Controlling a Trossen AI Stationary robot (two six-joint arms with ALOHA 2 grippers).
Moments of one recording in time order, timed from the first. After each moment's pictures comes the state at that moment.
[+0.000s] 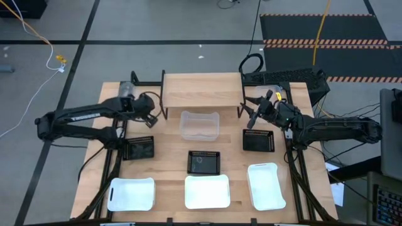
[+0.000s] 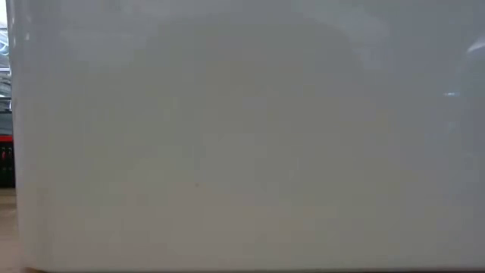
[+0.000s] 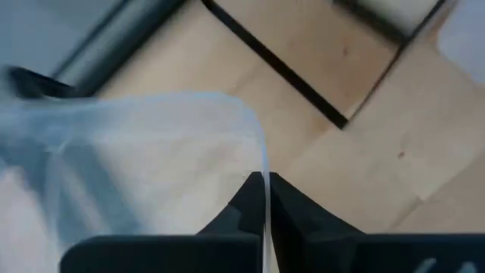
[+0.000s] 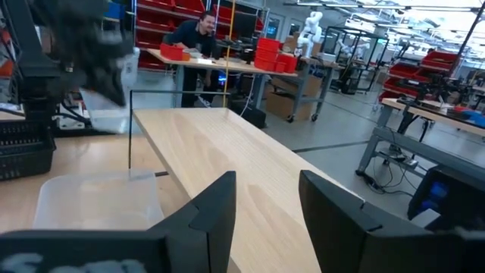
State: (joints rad) left arm 0.36 1.02 0.80 -0.96 -0.42 -0.34; right arm -0.20 0.76 0.35 0.38 0.39 -0.16
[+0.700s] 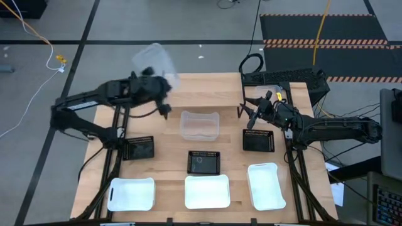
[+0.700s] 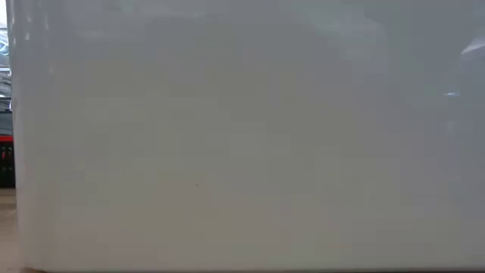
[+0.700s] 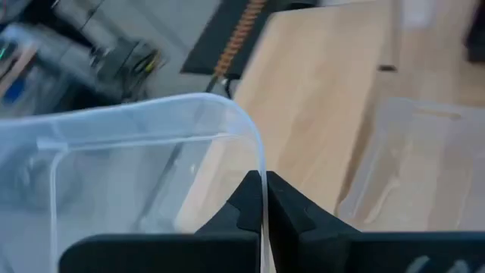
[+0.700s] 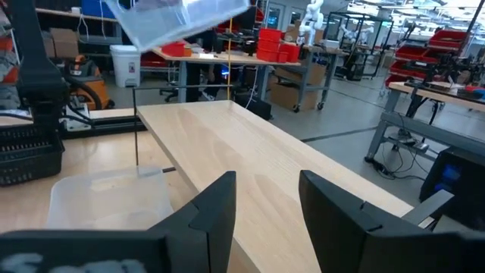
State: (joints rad) left arm 0.17 1.31 1.49 -0.89 -0.50 0.21; right arm -0.20 0.76 0.35 0.36 0.39 -0.08
